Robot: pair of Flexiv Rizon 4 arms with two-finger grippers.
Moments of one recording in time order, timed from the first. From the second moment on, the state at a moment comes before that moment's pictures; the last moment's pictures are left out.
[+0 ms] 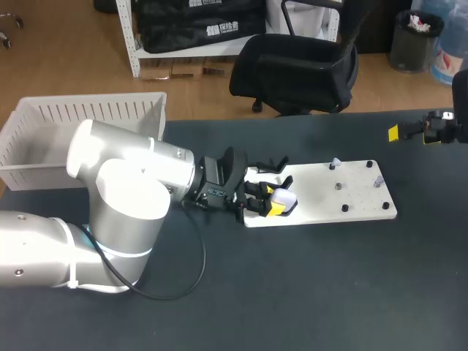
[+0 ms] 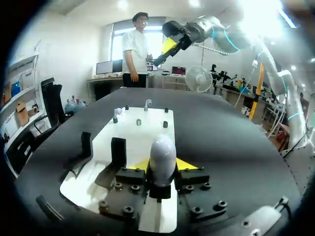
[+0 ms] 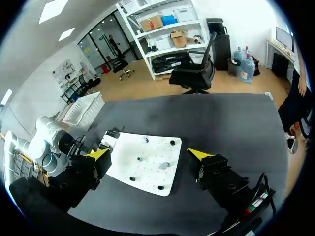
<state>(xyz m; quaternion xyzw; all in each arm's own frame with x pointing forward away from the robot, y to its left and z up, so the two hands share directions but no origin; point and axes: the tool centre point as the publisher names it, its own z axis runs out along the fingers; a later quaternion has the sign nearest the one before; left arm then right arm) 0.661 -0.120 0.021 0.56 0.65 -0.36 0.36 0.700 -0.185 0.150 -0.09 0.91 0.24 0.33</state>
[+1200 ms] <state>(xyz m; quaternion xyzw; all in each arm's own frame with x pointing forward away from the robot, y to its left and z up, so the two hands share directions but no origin) 0.687 -0.148 0.113 0.58 0.59 -0.35 0.45 0.679 -0.145 0.135 -0.15 0.91 0.24 0.30</state>
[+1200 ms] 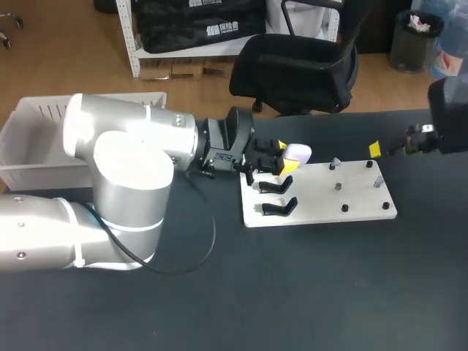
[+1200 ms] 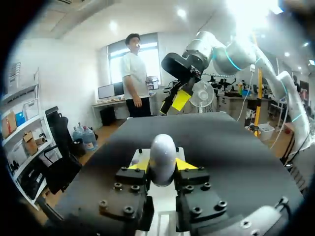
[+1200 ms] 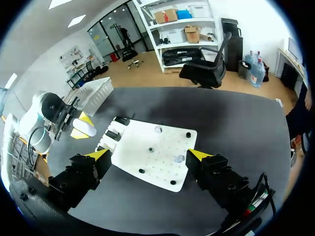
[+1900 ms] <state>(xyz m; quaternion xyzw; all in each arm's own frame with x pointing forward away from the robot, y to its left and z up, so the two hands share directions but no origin) 0.701 -0.197 0.119 0.60 0.56 -0.34 0.45 0.671 -0.088 0.130 -0.19 0.90 0.27 0.28</state>
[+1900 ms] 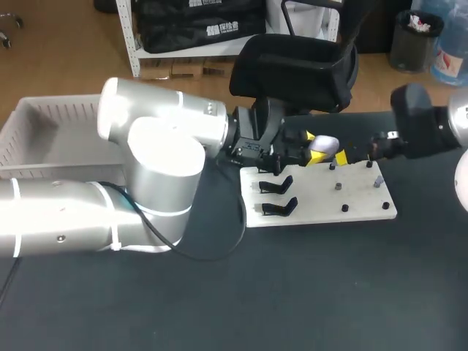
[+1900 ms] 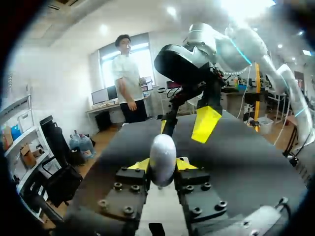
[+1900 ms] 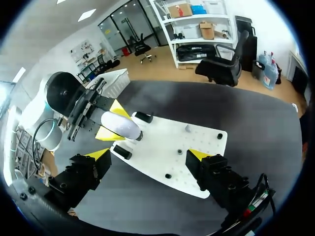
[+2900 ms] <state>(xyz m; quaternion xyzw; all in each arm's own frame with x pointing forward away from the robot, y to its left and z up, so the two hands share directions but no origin) 0.684 -0.203 0.128 0.62 0.54 -0.35 0.45 0.683 -0.086 0.141 -0.21 0.89 0.28 0.29</state>
